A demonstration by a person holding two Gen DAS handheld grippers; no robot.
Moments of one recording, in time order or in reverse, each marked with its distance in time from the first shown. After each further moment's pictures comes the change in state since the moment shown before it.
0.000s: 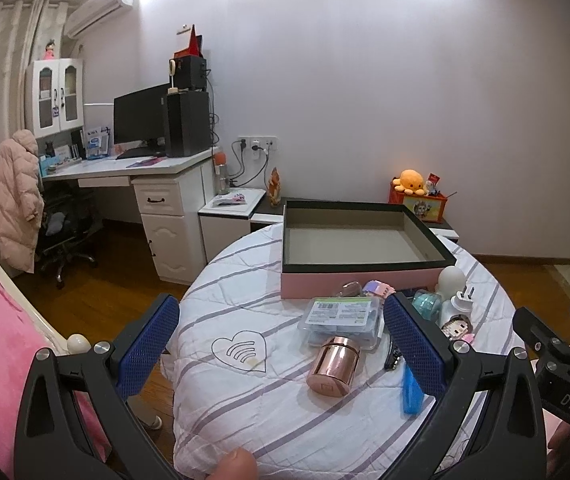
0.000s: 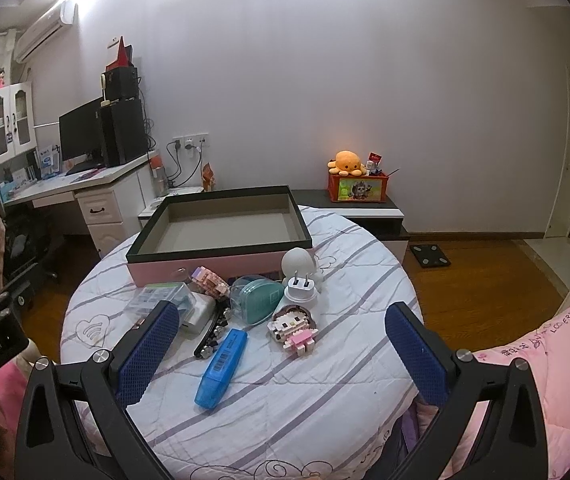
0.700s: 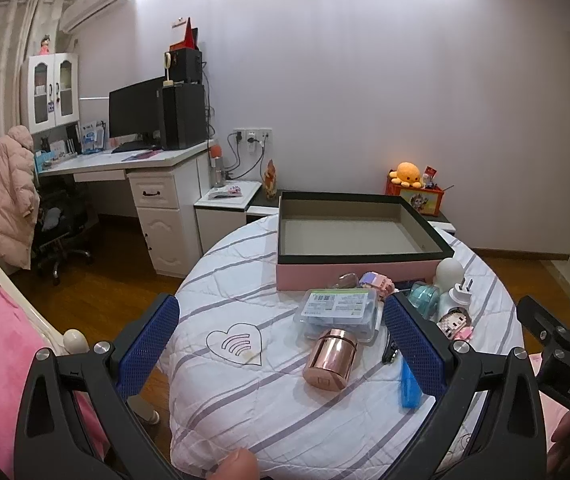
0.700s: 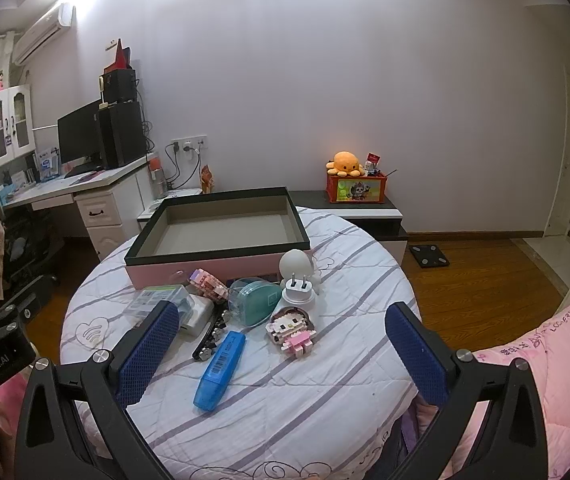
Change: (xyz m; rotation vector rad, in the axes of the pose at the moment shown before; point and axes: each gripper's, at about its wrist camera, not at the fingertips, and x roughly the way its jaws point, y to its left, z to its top) left arm 0.006 -0.001 -0.004 0.002 0.030 -0.015; right arm 0.000 -0.004 0.000 0.006 -0.007 -0.004
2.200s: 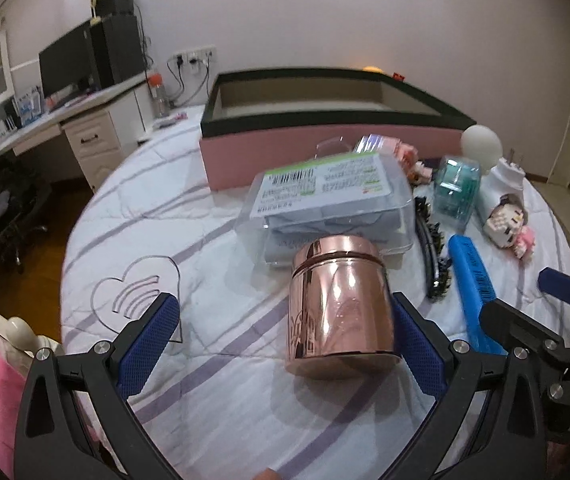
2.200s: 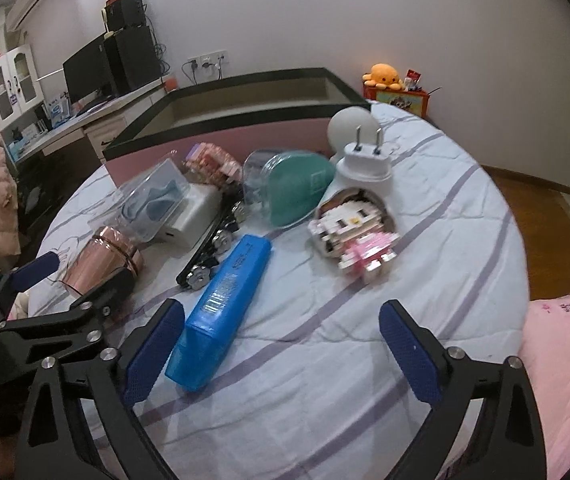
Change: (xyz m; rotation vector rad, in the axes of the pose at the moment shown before) left arm 0.147 -0.023 -0.070 0.137 0.298 -0.143; right arm 0.120 0.016 -0.068 -0.003 0.308 0.138
